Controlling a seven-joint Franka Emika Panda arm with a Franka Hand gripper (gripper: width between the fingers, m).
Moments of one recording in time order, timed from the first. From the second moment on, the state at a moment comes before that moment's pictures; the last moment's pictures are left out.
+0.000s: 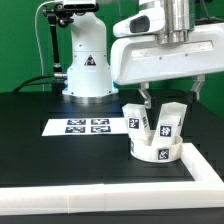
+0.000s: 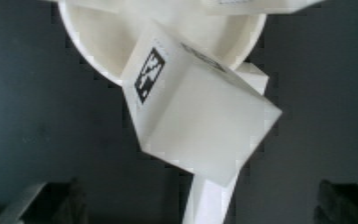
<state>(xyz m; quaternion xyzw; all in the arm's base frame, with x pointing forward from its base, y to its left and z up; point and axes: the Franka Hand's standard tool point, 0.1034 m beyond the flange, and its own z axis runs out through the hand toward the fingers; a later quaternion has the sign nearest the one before) 0.543 0.112 0.108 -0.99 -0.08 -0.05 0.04</state>
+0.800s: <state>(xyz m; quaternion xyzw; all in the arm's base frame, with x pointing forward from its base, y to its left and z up) 0.541 0.105 0.105 -0.89 -0.44 -0.05 -0.03</state>
